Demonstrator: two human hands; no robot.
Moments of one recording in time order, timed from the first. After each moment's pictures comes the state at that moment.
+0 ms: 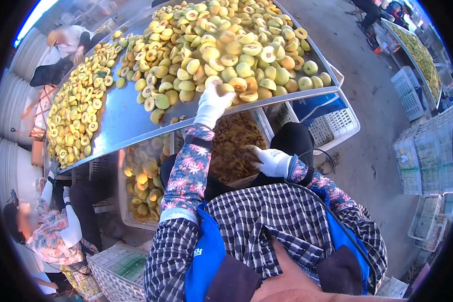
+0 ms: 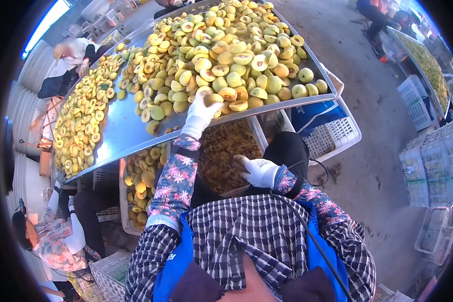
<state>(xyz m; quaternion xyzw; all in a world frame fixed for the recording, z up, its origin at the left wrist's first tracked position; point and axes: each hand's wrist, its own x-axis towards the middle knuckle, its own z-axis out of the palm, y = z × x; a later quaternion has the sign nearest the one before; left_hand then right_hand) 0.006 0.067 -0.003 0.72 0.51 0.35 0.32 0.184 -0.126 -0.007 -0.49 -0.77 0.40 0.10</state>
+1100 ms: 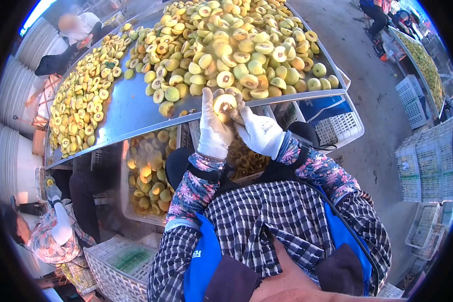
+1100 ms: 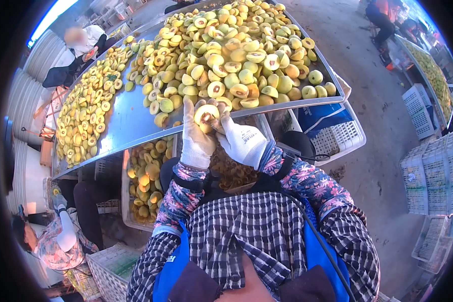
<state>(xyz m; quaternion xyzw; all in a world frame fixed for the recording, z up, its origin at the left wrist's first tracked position) -0.002 -0.027 0.069 0.10 0.27 0.58 0.77 0.132 -0.073 0.062 -0.51 -0.79 0.17 0.30</state>
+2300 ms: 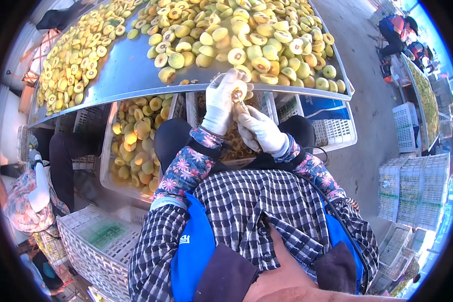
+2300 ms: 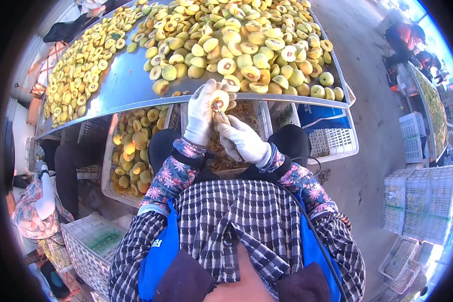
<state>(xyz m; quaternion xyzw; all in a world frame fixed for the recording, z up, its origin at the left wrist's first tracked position) -0.011 -0.031 0.048 0.22 0.31 0.60 0.70 0.120 -0.093 0.044 -0.32 -0.38 0.80 0.34</state>
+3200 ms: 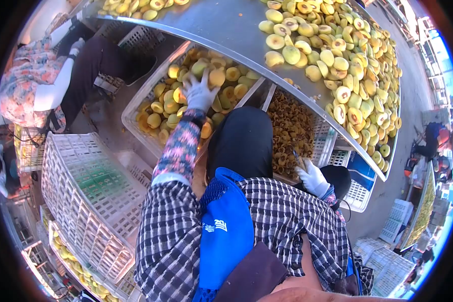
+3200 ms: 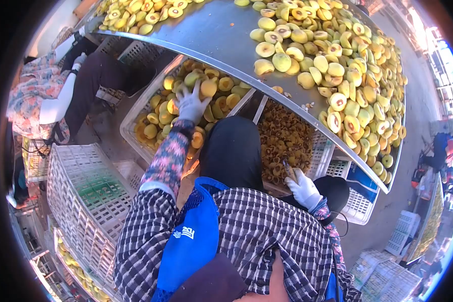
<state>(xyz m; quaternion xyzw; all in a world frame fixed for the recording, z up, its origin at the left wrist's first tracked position) -0.305 -0.062 -0.126 0.42 0.88 0.17 0.11 0.120 -0.112 -0.025 -0.51 -0.70 0.50 0.01</state>
